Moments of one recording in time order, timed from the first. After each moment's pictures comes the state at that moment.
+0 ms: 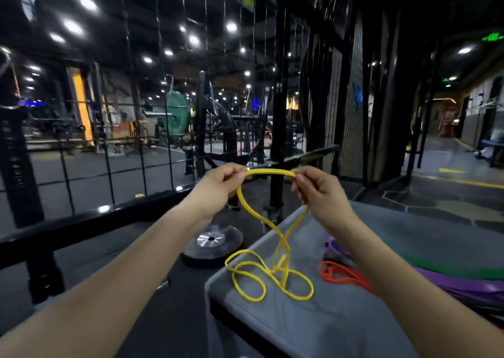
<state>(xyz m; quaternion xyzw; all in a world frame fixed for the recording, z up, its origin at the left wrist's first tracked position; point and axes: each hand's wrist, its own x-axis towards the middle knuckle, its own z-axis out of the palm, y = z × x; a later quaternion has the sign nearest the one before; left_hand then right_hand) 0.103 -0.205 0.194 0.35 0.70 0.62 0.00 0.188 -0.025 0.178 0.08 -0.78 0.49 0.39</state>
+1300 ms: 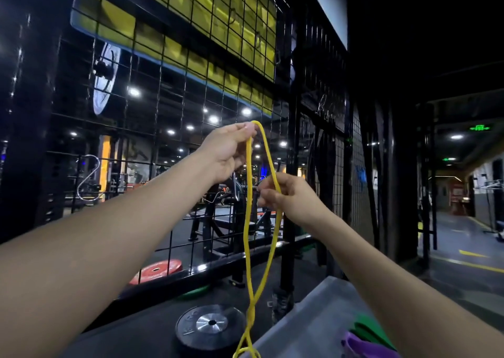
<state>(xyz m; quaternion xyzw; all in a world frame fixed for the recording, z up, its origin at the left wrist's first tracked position) 0.152 -0.253 0.411 0.36 0.53 0.76 -0.03 0.199 -0.110 0.342 0.17 -0.82 0.46 0.30</state>
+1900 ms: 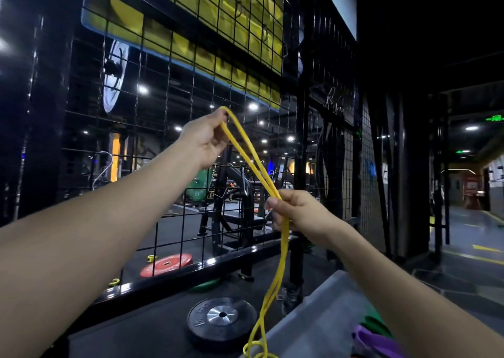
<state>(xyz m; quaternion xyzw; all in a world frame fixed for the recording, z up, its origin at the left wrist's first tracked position) 0.129 -0.287 0.423 0.24 0.42 0.88 -0.03 0.190 -0.105 0.316 0.19 -0.83 0.49 0.20</state>
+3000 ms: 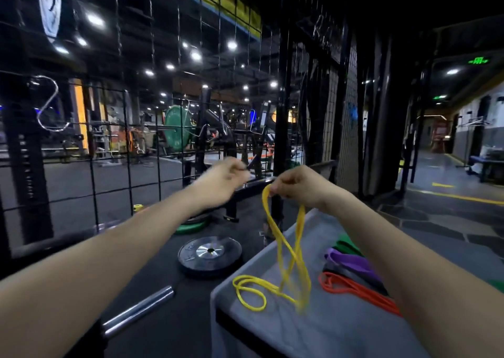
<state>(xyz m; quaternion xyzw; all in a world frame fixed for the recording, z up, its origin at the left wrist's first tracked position) 0.105 -0.242 0.250 0.38 0.81 0.44 -0.08 0.189 -0.059 0.251 0.06 -0.91 0.35 0.20</state>
